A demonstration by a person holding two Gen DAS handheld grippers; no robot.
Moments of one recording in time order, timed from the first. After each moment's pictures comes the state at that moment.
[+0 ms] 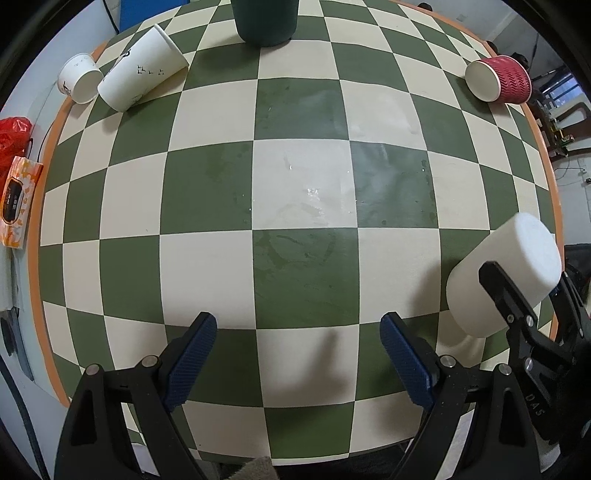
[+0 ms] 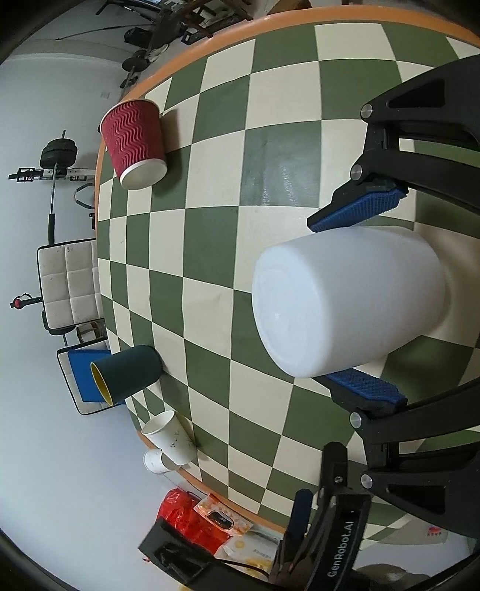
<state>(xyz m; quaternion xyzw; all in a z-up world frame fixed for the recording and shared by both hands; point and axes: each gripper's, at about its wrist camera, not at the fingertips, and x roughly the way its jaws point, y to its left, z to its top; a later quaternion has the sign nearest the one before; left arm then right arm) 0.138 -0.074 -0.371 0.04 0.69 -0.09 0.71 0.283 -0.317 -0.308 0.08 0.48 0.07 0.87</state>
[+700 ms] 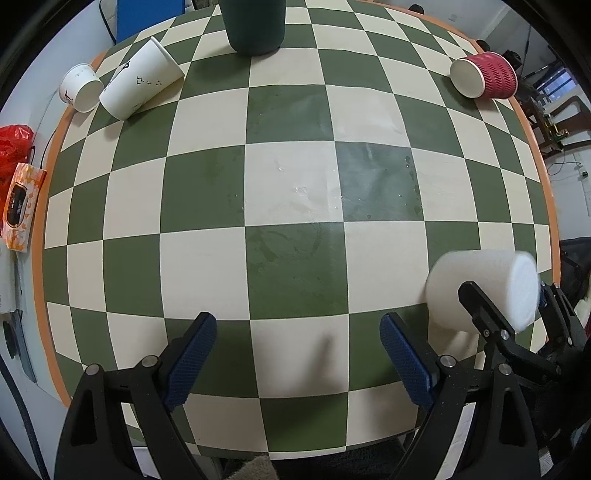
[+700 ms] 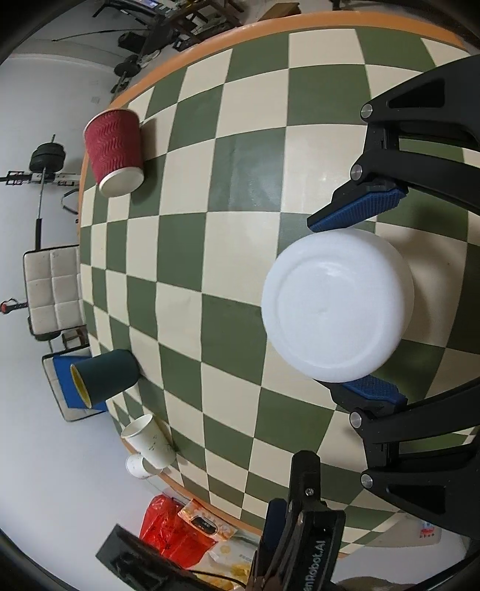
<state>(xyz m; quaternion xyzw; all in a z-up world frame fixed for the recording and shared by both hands) 0.124 -0.079 -0.355 0.05 0.68 -0.09 0.72 0.261 -0.314 -0.312 0.07 0.51 0.05 0.85</state>
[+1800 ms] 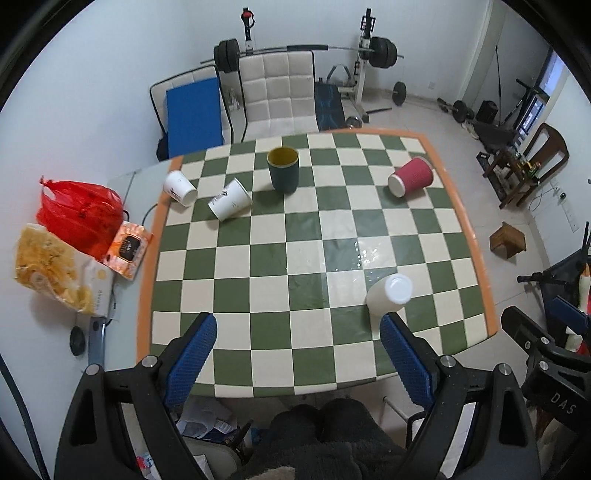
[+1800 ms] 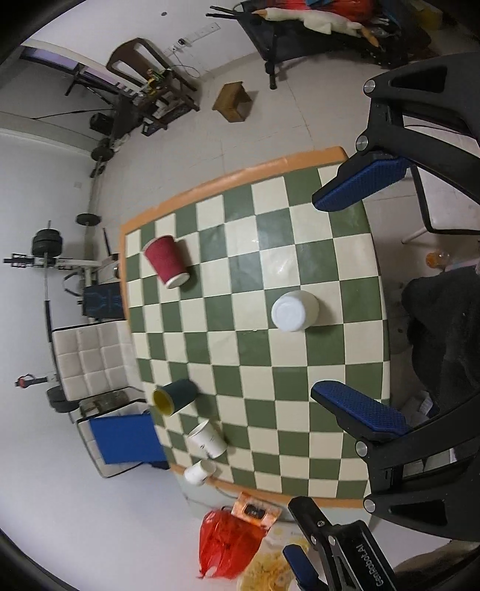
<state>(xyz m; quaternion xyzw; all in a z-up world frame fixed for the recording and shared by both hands) 0.018 -0.050 -0.092 0.06 0.54 -0.09 0.83 0.142 -0.307 -0.023 0.08 0.53 -0.10 0.84</state>
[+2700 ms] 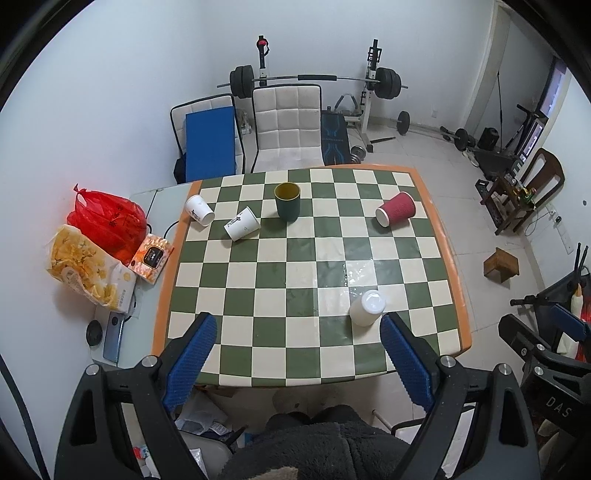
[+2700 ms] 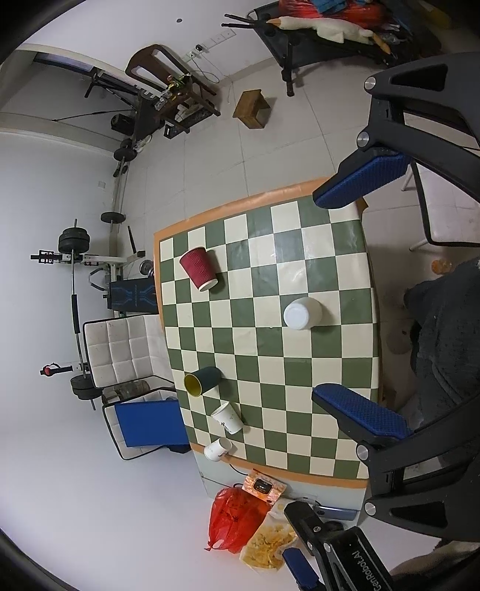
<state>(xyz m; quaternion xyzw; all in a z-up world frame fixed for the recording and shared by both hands) -0.030 -0.054 -0.011 0.04 0.50 -0.07 0.86 0.091 -0.320 0.076 0.07 0.50 -0.09 0.86</state>
